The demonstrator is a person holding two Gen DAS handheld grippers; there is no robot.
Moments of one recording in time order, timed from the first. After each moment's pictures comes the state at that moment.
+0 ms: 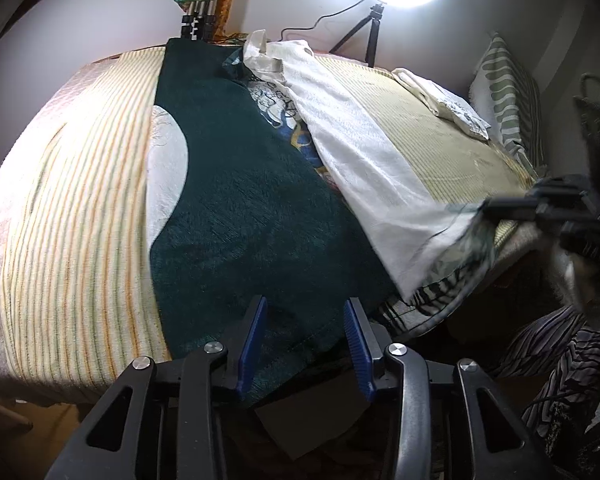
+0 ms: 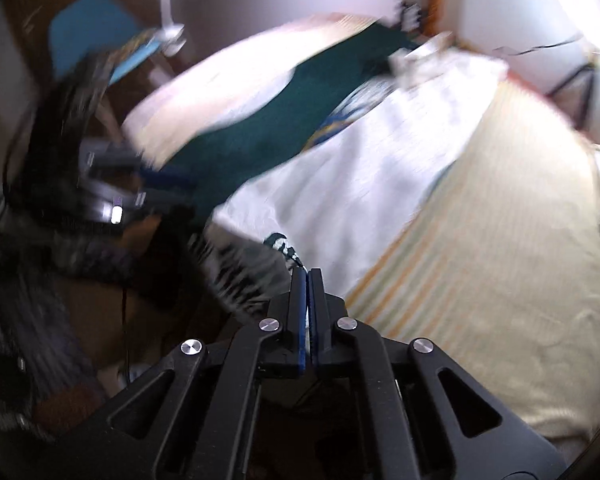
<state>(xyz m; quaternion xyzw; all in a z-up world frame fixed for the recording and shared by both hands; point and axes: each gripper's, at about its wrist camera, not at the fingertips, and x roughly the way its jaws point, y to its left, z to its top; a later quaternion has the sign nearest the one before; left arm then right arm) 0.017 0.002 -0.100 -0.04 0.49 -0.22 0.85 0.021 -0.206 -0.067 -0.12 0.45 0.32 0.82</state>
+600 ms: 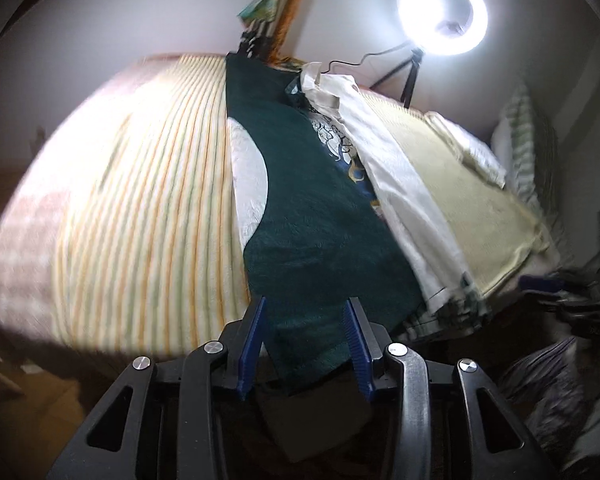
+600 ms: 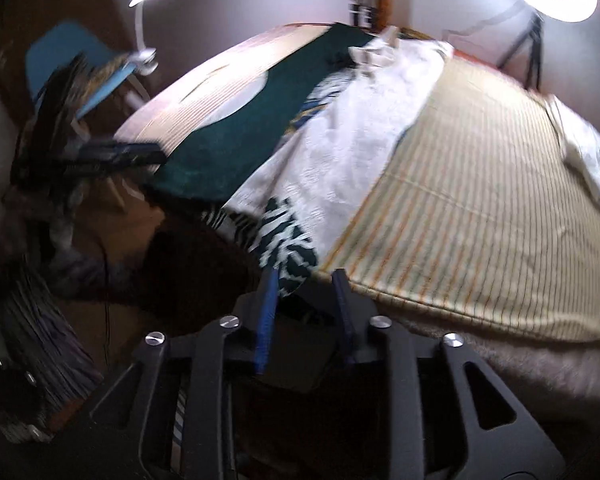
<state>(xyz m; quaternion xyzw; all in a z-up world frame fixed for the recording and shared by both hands) 0.003 0.062 -0.085 -0.12 0.46 -0.18 0.86 -0.028 -0.239 -0.068 -0.07 0.47 0.27 0.84</state>
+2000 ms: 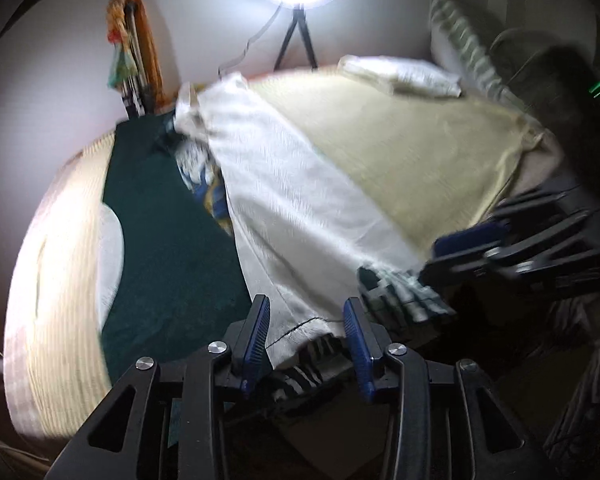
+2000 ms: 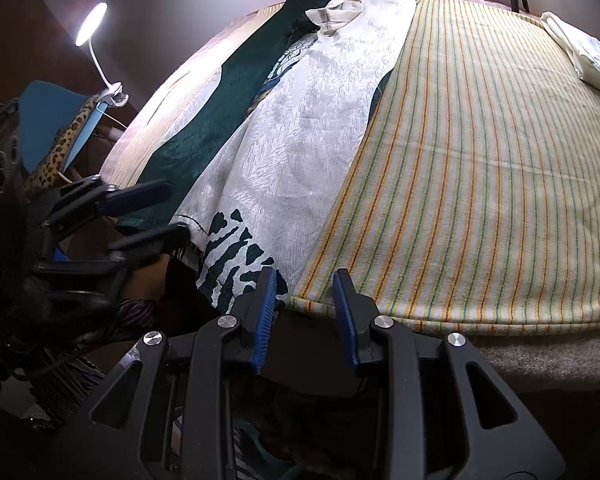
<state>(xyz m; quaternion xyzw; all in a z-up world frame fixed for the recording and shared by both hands) 0.007 -0.093 -0.088 0.12 0.43 -0.22 0.87 0.011 -0.242 -0.118 0.03 0.51 0.26 0.82</state>
